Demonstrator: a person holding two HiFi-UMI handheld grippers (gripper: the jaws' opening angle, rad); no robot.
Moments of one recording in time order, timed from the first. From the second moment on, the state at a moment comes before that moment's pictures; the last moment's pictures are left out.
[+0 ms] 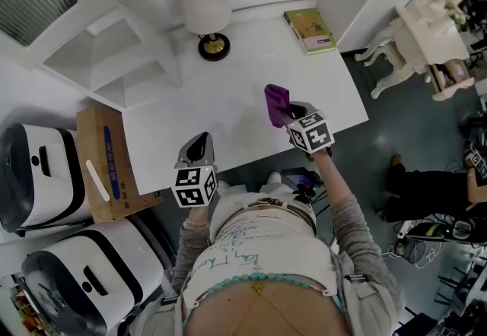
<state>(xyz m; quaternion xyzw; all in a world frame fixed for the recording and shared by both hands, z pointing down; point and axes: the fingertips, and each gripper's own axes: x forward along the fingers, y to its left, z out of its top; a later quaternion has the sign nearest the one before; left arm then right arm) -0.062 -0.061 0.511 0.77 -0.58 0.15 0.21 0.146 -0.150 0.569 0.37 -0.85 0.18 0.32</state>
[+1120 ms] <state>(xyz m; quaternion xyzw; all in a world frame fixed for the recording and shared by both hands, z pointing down) -0.036 -0.105 0.420 0.81 -0.57 0.08 0.12 0.048 -0.130 0.424 0.32 -0.93 0.09 0.17</state>
